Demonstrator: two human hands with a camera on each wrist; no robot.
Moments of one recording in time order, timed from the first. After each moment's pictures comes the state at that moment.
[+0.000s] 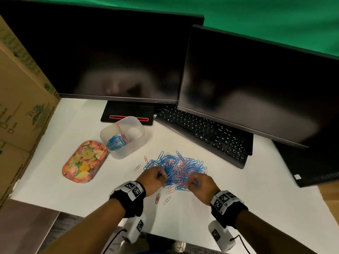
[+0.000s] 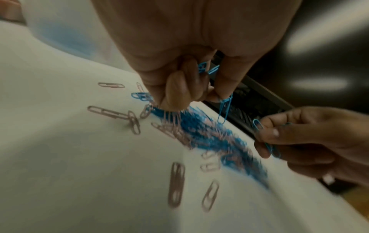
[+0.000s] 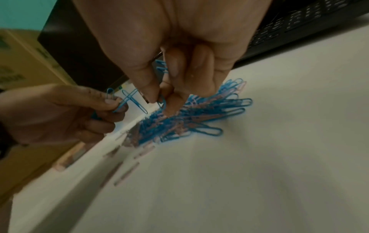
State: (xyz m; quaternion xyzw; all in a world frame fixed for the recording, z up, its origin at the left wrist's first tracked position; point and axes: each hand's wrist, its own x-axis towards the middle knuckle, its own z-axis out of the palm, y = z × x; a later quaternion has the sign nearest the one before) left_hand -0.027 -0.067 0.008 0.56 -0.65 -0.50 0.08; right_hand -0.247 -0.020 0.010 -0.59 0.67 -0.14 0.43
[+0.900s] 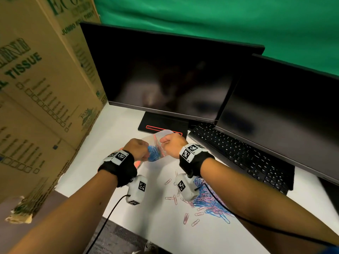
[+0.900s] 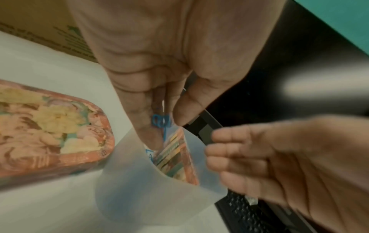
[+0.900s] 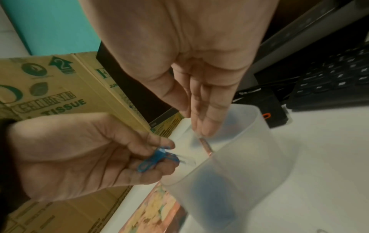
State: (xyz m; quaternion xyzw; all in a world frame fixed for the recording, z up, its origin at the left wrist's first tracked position) left_hand 0.112 -0.167 0.086 0.72 -0.38 -0.53 0.22; right_hand -0.046 -0.197 0.091 -0.63 0.61 -0.10 0.48
